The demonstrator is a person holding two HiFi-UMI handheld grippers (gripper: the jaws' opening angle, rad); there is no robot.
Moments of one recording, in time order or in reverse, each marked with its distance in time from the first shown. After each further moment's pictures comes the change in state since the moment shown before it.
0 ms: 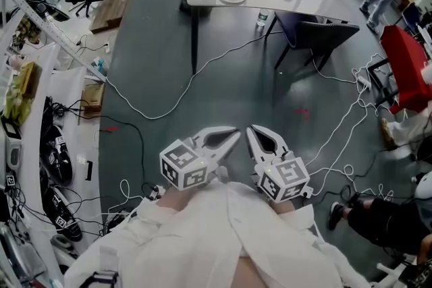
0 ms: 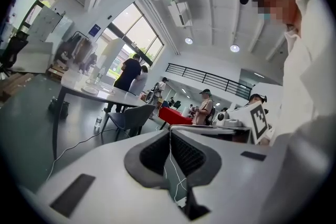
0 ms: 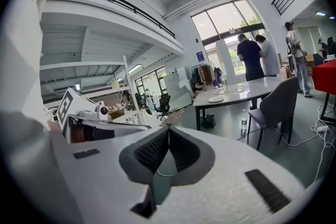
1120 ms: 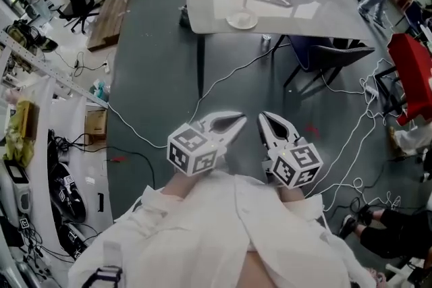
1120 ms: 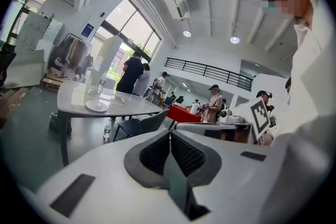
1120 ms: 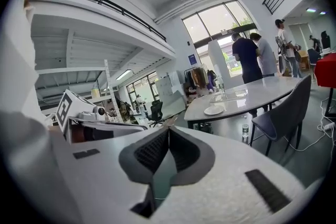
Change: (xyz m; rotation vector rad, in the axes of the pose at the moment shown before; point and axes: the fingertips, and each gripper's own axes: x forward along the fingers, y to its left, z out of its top) left arm 0.057 0.205 0.113 0.071 0.082 0.008; right arm 0.194 -0.095 0.087 0.060 -0.047 -0.063
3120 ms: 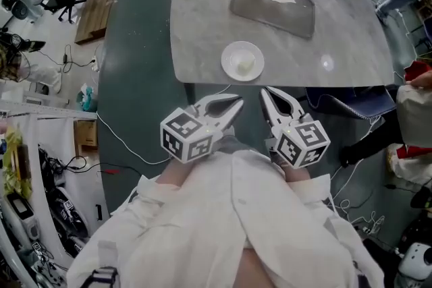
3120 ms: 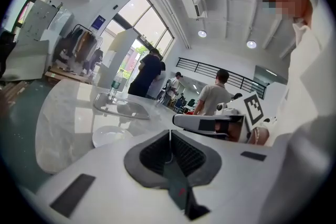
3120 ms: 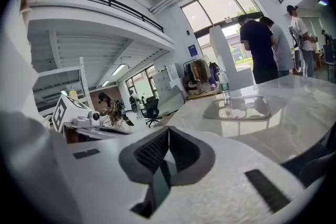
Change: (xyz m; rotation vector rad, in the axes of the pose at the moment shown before) left arm 0.188 0.296 0.145 -0.085 0.005 0.052; right arm 0.302 -0.222 0.132 -0.003 0.081 0.039
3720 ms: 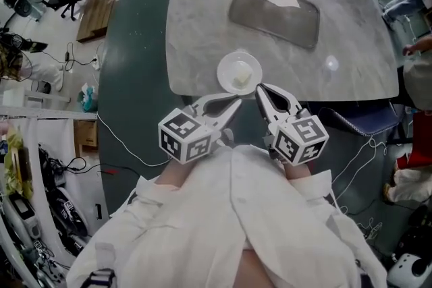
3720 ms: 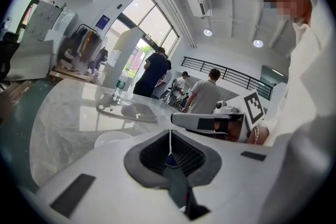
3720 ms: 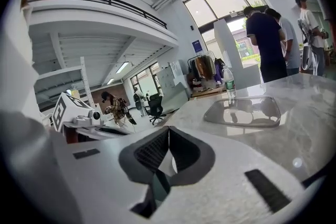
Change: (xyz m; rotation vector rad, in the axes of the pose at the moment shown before) left arm 0.045 0.043 0.019 -0.025 0.011 0.050; right arm 0.050 -0.044 0.016 -0.010 0.038 0.066
